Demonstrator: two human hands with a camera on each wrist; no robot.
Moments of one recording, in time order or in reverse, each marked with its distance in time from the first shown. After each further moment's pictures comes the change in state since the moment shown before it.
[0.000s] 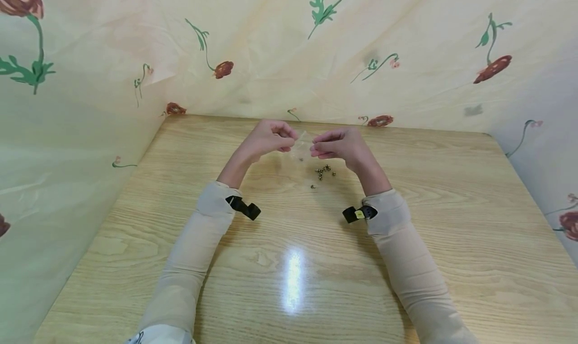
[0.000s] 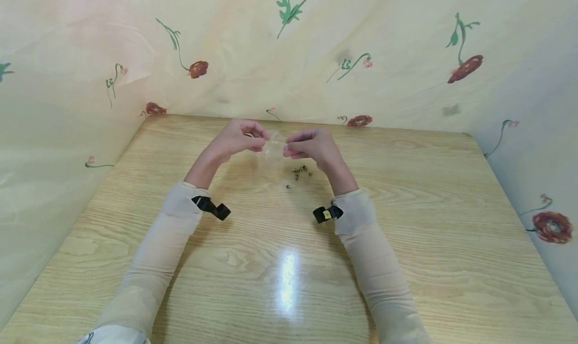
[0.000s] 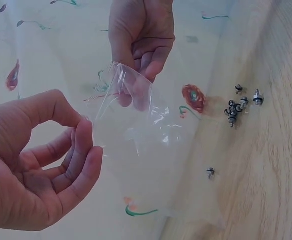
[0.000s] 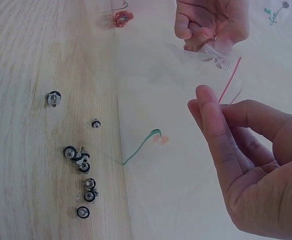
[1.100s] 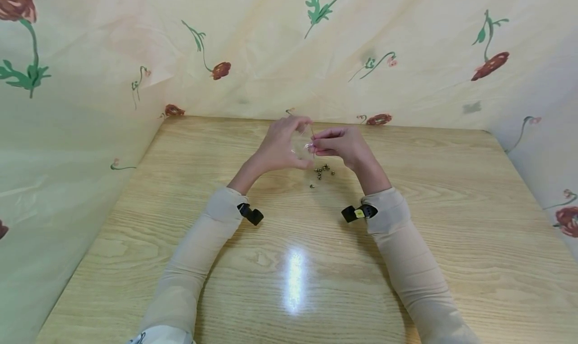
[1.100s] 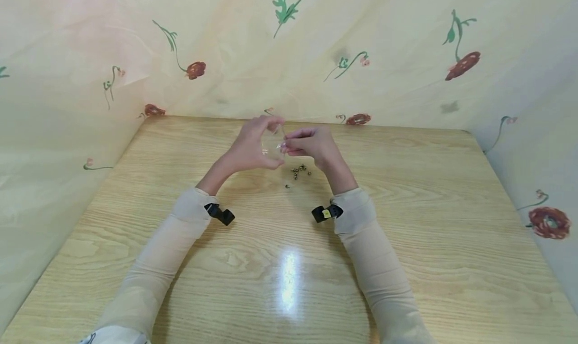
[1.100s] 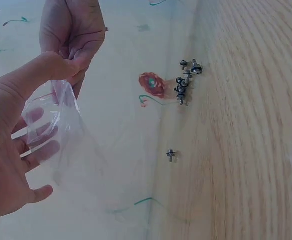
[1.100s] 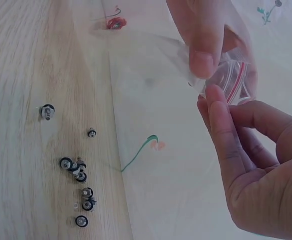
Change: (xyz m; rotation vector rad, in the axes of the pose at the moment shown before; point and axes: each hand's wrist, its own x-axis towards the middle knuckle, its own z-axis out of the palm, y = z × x) left_hand 0.014 -0.017 0.029 0.686 0.070 0.473; right_hand -0.002 -0.002 -0.001 0.104 0.012 -0.015
